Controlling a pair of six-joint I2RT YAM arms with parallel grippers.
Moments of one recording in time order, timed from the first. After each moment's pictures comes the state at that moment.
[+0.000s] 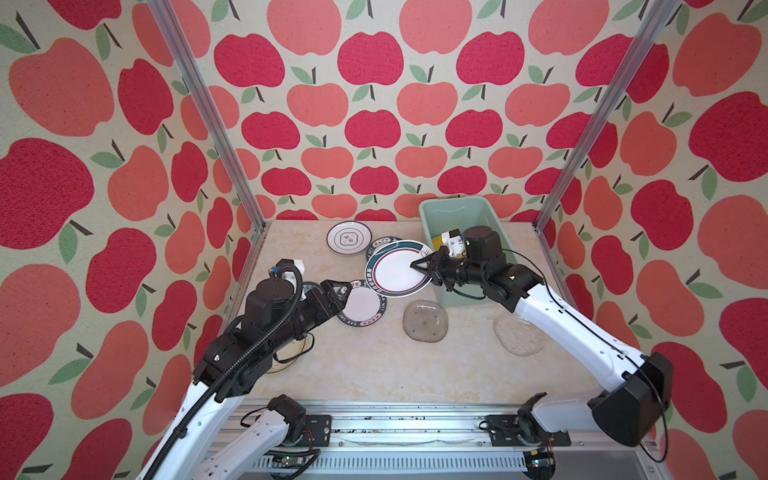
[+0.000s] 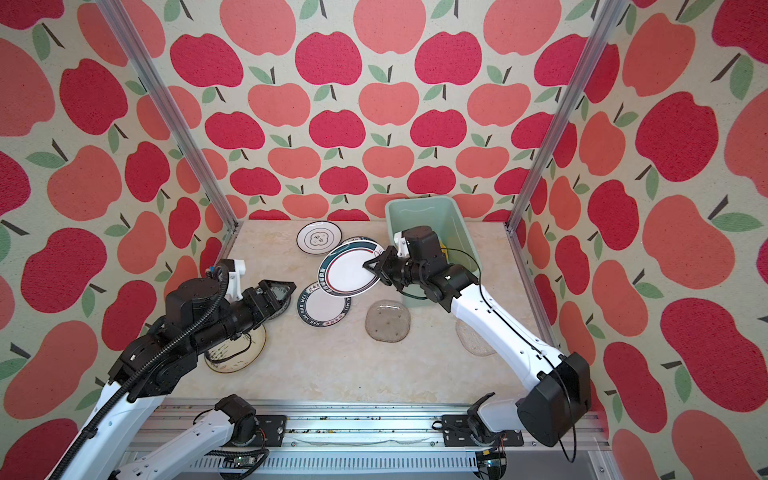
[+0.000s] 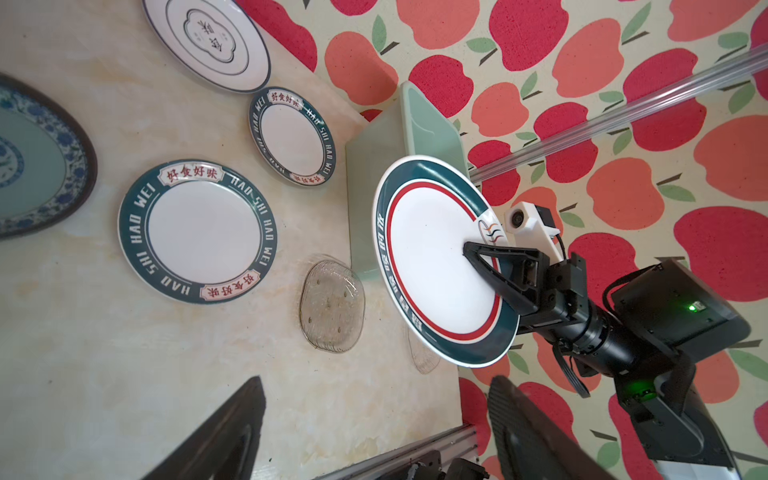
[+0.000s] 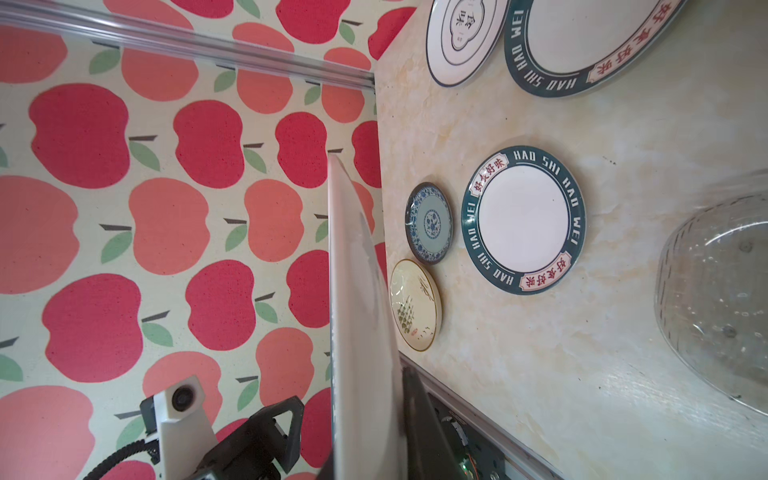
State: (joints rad) left arm -0.53 0.78 1.15 -0.79 0.09 -0.87; right arm 0.65 1.37 1.30 -0.38 -0.43 1.21
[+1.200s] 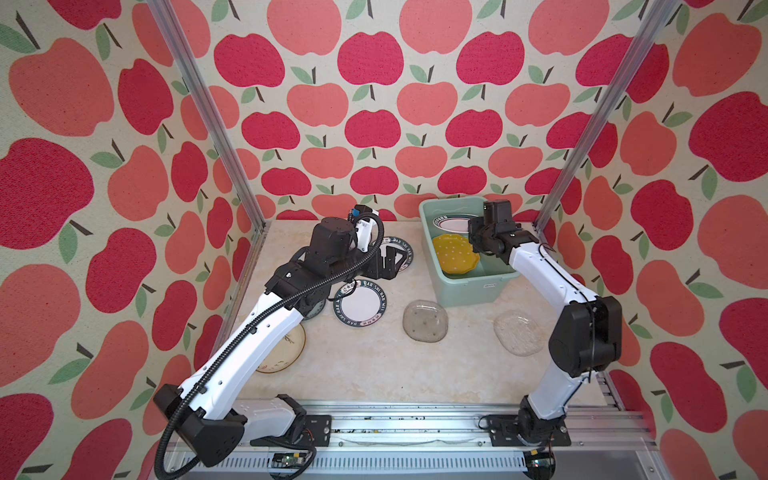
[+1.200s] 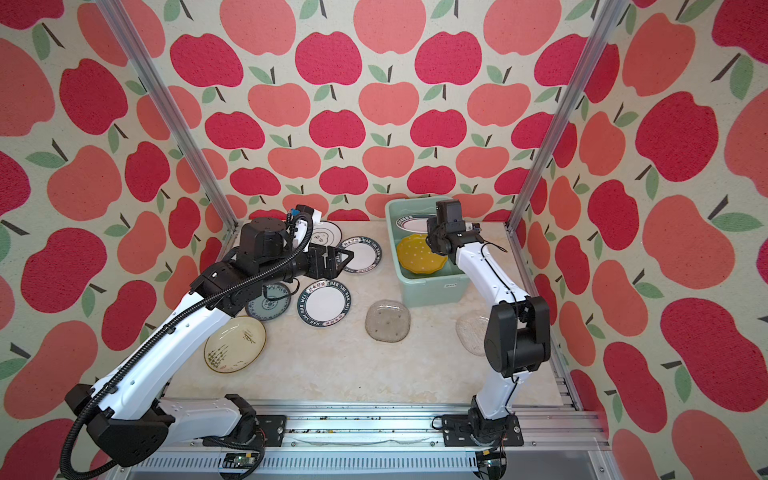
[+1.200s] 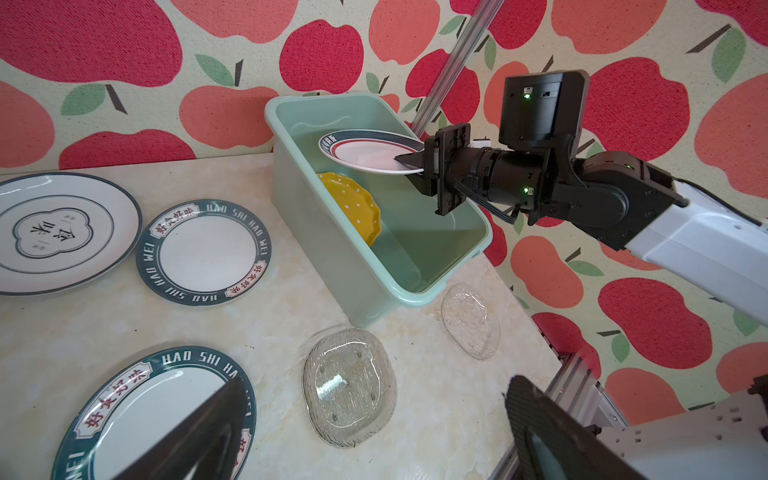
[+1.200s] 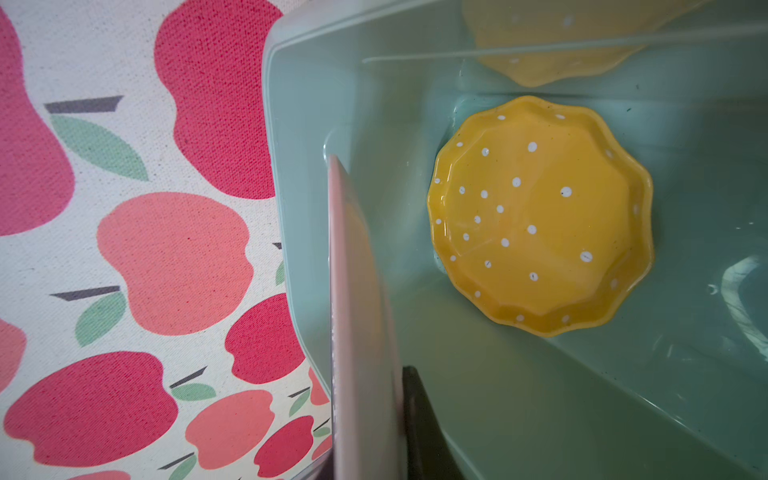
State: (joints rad) left arm -0.62 1.27 1.46 -0.63 0.21 -0.34; right arm 0.33 1.78 1.57 -0.44 0.11 1.57
